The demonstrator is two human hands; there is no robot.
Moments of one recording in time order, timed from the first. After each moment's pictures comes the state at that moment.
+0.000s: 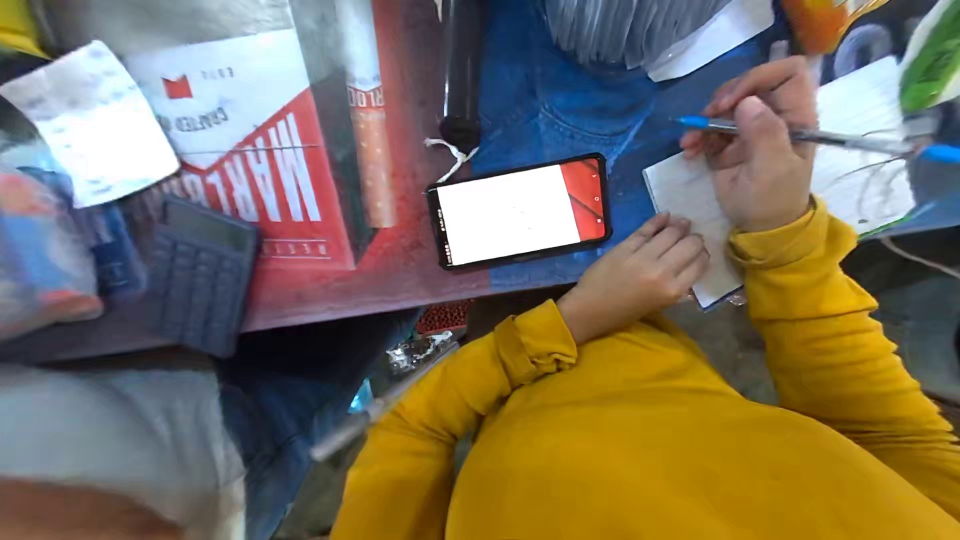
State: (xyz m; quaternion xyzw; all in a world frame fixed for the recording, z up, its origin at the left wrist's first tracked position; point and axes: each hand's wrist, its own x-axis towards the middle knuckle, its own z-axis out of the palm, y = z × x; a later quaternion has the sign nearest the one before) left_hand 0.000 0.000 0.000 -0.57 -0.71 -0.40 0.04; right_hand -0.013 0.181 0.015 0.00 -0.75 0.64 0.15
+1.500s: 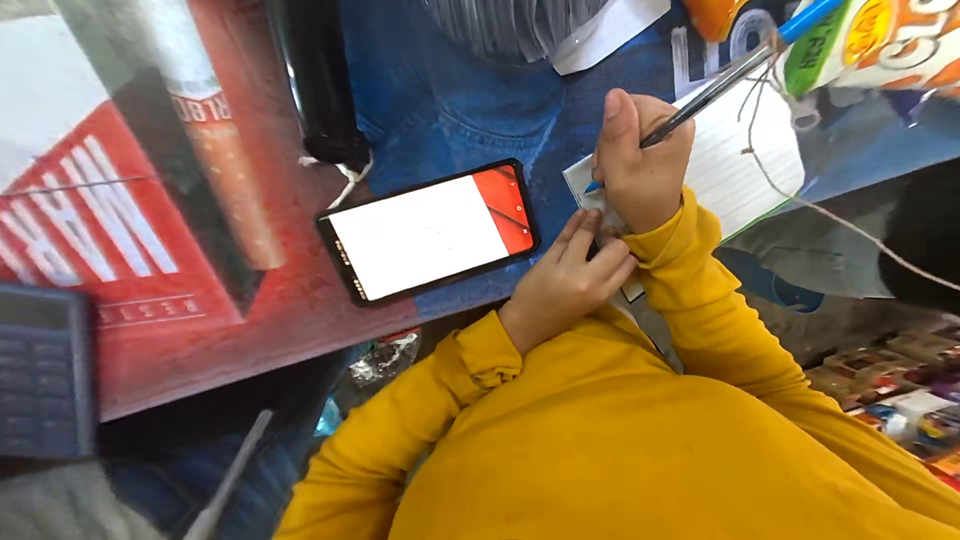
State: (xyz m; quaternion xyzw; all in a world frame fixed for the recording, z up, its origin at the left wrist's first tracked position) left_hand 0.001 0.003 -0.006 -0.56 -0.73 -0.36 0.09; right_hand -0.024 0.144 0.013 -0.08 -0.84 0.45 0.28
